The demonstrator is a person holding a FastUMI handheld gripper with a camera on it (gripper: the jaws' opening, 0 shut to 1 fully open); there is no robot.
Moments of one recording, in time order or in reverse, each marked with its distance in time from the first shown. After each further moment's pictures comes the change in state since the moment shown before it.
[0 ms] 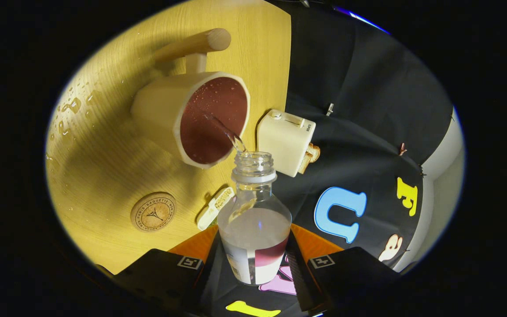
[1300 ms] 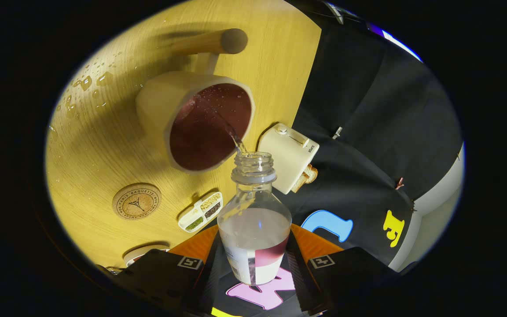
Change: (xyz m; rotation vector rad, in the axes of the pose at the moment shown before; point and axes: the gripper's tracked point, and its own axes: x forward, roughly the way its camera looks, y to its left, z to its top) arm 0.007 -0.016 0.020 -0.210 -0.065 0.014
